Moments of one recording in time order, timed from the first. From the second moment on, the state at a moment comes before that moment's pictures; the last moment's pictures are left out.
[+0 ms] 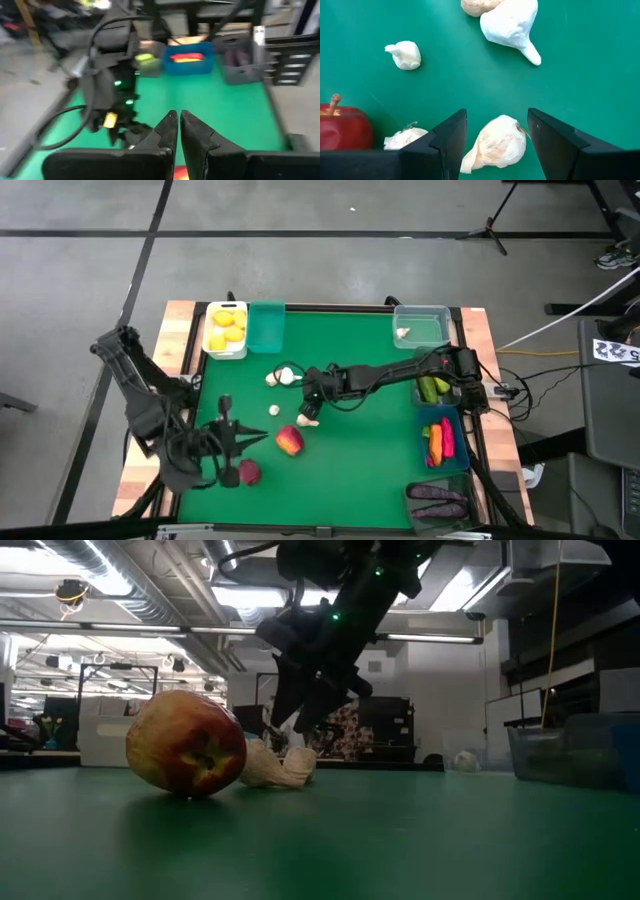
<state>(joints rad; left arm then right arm) -0.84 1.35 1.37 -0.78 -0.98 -0.50 0.05 2.05 1.52 -0.44 0.23 0.54</state>
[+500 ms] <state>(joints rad) -0.43 0.94 1.12 -0.67 -0.31 -0.40 0.05 2.05 1.52 -0.49 0.24 0.57</state>
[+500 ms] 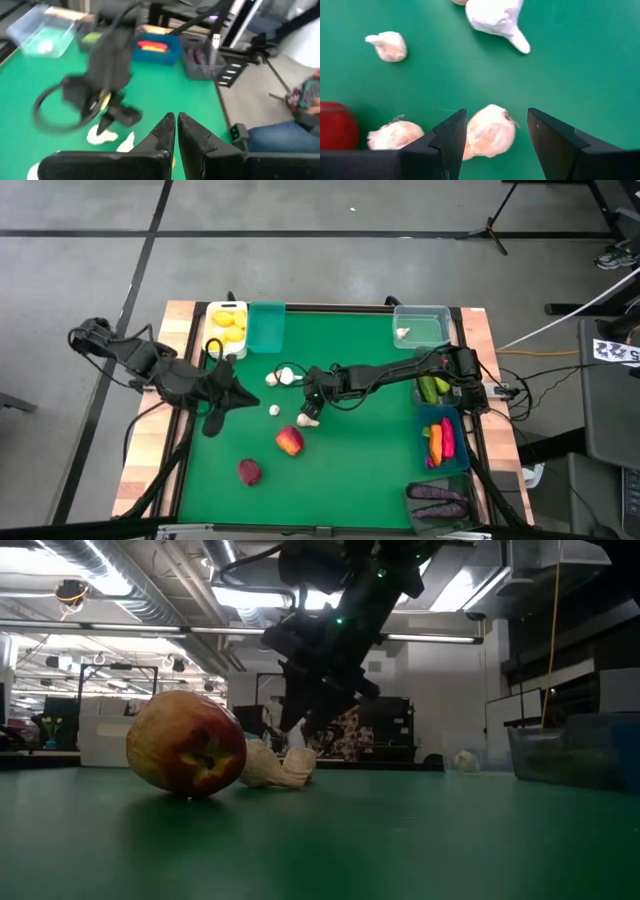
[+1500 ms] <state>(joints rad) -0.50 0.64 0.48 -0.37 -0.27 -0.70 0.03 2.10 1.56 -0.57 0.18 0.78</state>
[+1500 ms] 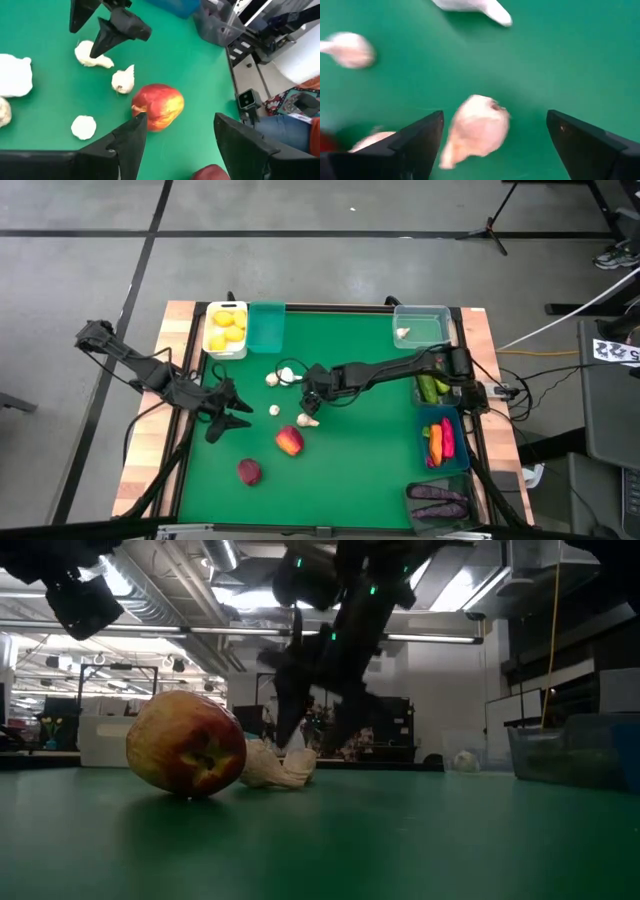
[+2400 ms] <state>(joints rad) -0.50 0.64 0.48 -0.39 -0.33 -0.71 0.02 2.16 1.56 -0.63 0.18 0.83</state>
